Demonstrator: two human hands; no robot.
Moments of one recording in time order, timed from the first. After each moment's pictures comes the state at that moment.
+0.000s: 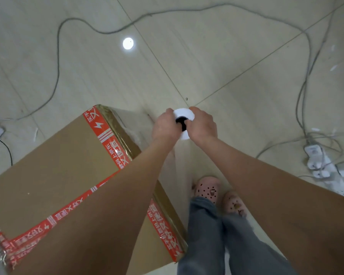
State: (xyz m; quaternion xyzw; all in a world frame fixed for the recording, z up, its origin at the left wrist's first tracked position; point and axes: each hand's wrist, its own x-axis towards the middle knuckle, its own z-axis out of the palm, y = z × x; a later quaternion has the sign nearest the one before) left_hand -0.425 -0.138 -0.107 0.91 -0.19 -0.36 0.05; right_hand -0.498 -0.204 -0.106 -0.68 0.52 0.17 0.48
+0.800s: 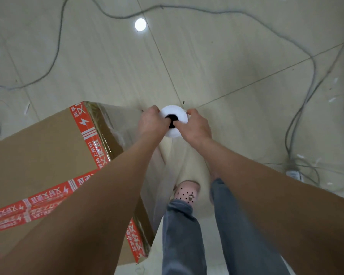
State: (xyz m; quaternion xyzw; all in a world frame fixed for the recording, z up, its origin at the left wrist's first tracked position) left_hand -0.407 -0.168 -0.116 0.94 -0.05 -0.32 0.09; right_hand -0.491 -0.256 -0.101 -0.68 0.46 0.22 0.52
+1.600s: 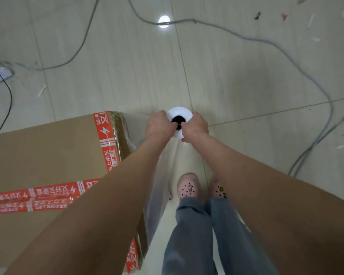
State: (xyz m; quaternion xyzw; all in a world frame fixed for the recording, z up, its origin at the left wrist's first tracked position) left_hand -0.351 -0.174 -0.109 0.93 0.03 -0.36 0.09; right_hand -0.398 -0.257 -0.105 -0.63 0.49 0.27 0.54
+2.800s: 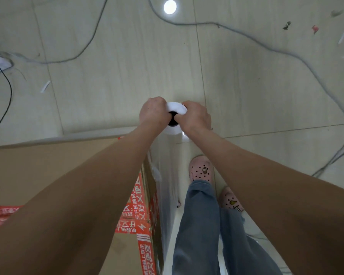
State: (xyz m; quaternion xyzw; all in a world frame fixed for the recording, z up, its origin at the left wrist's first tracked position) left_hand -0.220 -0.137 -0.114 0.93 -0.06 -0.36 0.01; right_hand -0.281 -0.229 -0.110 -0.78 0.36 0.28 0.44
